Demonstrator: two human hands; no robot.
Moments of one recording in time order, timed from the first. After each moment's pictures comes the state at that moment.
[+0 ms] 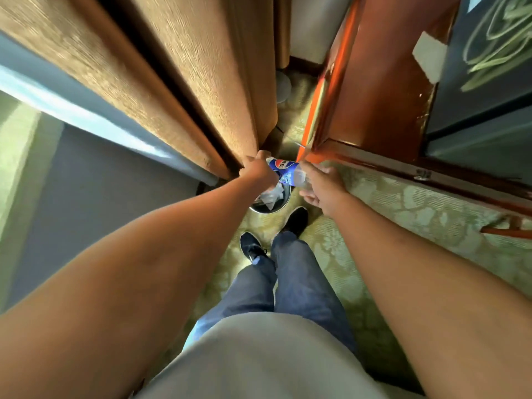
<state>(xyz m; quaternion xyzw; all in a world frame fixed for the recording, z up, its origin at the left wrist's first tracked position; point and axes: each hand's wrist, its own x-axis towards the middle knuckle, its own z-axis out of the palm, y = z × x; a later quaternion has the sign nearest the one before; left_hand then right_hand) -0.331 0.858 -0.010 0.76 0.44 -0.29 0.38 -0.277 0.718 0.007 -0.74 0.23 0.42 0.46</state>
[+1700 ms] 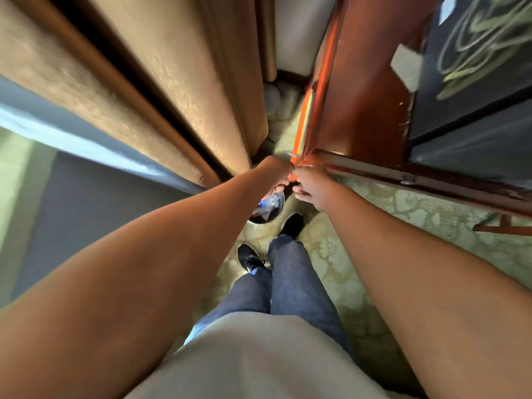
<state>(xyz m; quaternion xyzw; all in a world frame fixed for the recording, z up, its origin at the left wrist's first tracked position) -0.278 0.836 0.023 0.58 0.46 -0.30 0.60 -0.252 0.740 0.032 -0.74 0.24 0.46 0.43</state>
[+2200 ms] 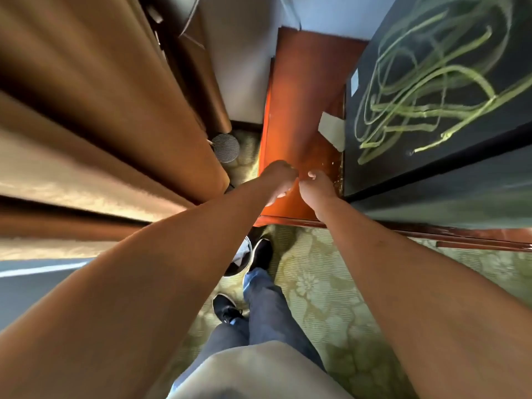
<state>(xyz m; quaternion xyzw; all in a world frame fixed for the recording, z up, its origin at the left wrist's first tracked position) -0.097 0.783 0.062 0.68 0.33 -0.27 0.60 -0.083 0.672 0.060 -0.85 0.17 0.31 0.38</state>
